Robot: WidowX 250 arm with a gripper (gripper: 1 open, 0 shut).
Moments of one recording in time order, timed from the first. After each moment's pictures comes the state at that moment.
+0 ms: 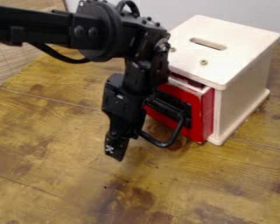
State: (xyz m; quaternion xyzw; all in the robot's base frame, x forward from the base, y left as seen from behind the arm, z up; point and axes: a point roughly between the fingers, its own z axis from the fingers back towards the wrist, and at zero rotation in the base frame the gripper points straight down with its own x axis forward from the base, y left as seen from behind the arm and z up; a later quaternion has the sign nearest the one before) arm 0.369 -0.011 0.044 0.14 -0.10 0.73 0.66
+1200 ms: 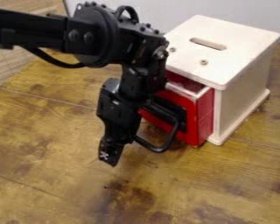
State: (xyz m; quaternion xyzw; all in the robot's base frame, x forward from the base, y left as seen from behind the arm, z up) arm 0.355 -0.005 0.043 0.16 -0.11 0.74 0.65
